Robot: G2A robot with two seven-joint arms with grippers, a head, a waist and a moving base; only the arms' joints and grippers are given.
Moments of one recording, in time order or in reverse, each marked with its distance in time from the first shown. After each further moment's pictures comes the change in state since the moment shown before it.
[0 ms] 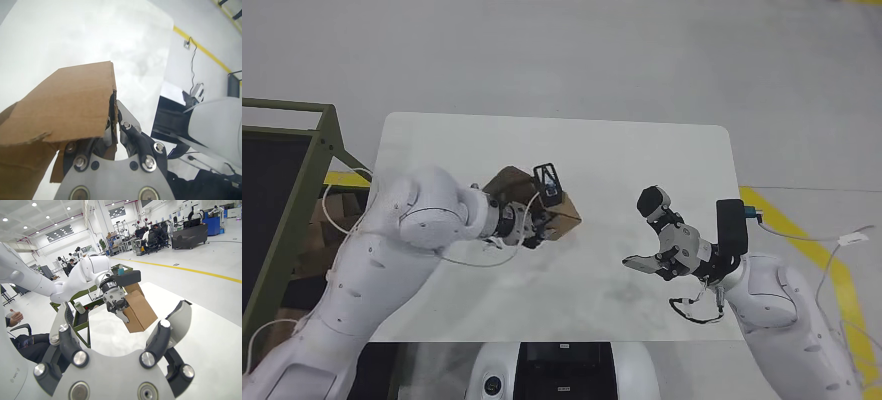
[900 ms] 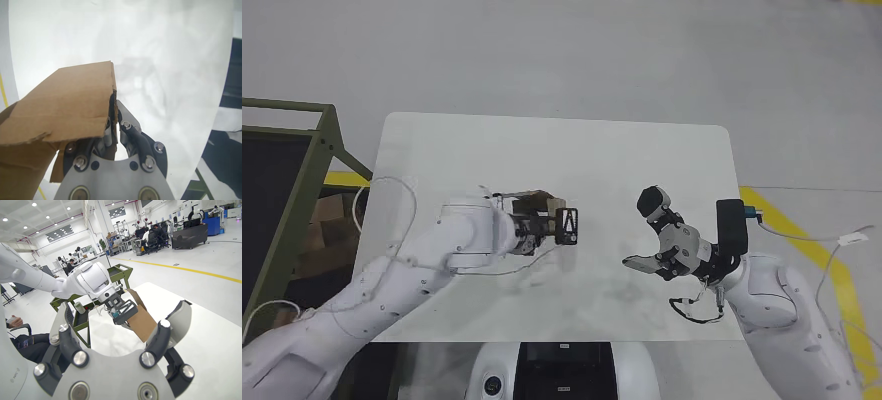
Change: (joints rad) left arm -0.120 0.086 0.361 0.018 0.560 -0.181 0.188; right arm 0.000 0.000 0.000 0.000 0.000 0.000 0.000
